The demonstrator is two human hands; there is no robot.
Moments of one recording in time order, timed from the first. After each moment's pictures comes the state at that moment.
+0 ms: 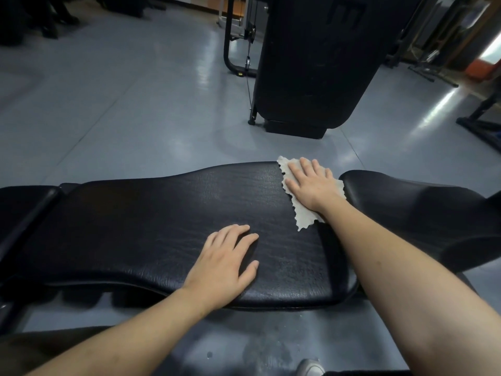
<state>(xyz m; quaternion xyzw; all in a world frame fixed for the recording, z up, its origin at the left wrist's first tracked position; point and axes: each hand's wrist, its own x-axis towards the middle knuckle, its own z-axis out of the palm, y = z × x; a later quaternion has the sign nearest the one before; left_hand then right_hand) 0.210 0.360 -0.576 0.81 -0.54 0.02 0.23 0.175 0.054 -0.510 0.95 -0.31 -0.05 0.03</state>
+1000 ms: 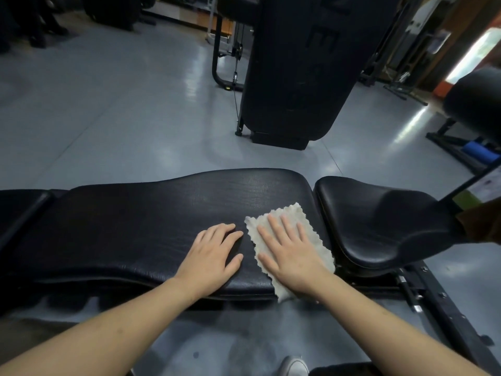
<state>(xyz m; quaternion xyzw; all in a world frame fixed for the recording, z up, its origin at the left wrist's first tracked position) 0.207 0.362 -0.573 0.81 -0.54 0.01 0.24 0.059 0.193 -0.523 0.98 -0.19 -0.08 0.04</state>
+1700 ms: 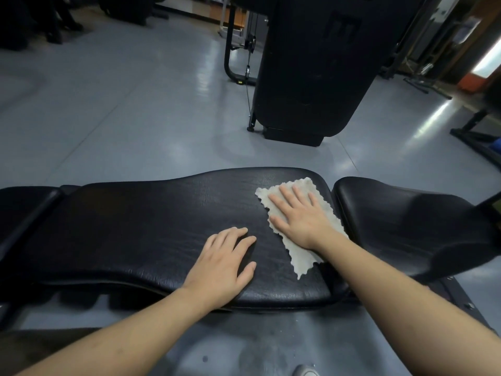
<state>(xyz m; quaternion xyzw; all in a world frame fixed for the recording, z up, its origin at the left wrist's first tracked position) 0.207 0.359 -0.577 0.81 -0.54 0.03 0.23 0.132 0.120 -0.518 0.98 -0.21 -0.06 0.03</state>
